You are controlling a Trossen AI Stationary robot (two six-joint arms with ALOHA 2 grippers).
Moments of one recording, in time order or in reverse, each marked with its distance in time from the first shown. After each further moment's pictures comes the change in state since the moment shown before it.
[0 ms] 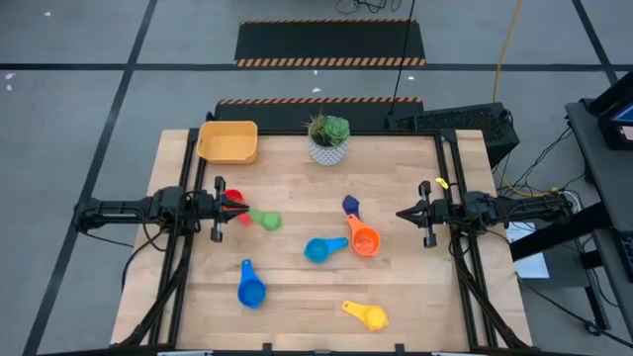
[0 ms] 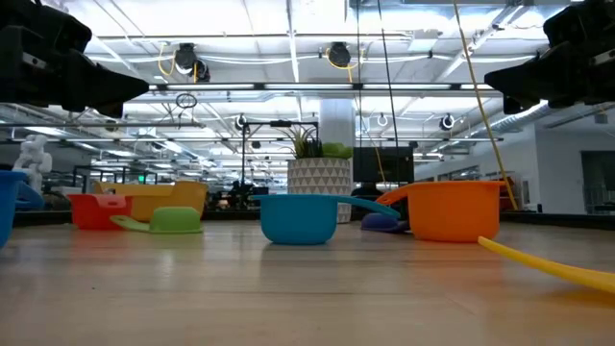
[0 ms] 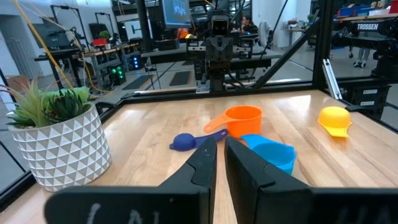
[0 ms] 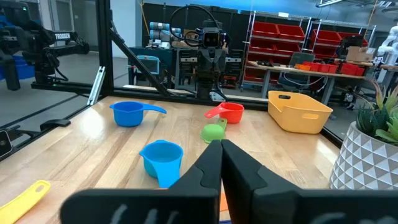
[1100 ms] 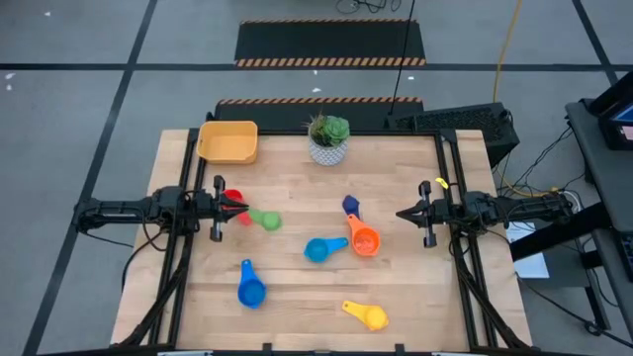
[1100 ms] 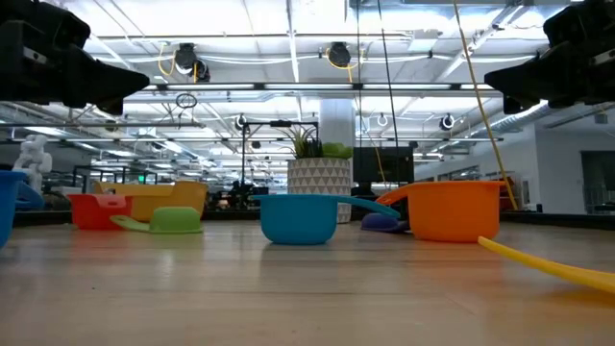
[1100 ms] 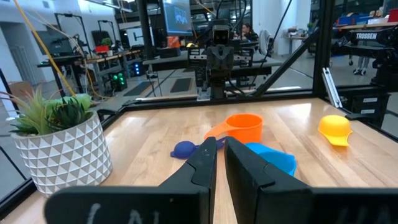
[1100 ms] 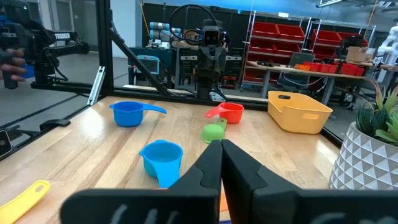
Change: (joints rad) left arm 0.000 0.000 -0.001 0.041 -0.003 0.000; right arm 0.000 0.000 0.000 0.003 0.000 0.000
